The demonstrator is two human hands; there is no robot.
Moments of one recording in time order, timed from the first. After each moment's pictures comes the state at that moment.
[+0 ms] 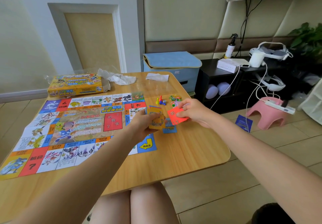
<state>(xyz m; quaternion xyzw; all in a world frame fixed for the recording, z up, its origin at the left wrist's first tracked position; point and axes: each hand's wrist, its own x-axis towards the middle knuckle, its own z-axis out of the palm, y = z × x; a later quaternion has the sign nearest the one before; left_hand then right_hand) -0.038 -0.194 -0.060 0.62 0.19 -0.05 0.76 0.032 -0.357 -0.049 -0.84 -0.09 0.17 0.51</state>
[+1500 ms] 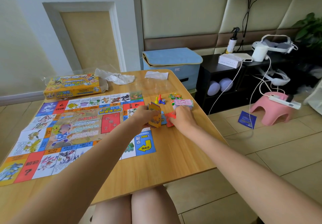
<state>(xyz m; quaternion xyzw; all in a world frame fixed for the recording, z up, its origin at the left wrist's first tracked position) -0.001 -0.189 -0.066 0.75 0.21 -0.06 0.63 0.030 -0.324 -0.088 -0.96 -0.12 0.00 0.24</state>
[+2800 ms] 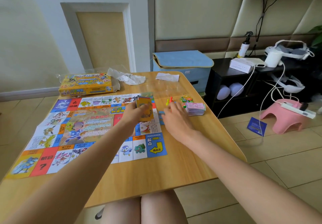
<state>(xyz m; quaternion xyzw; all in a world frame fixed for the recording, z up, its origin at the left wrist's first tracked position) -0.016 -0.135 -0.069 0.71 0.18 0.07 0.68 0.014 -0.281 -0.082 -0.95 -0.29 -0.09 0.09</state>
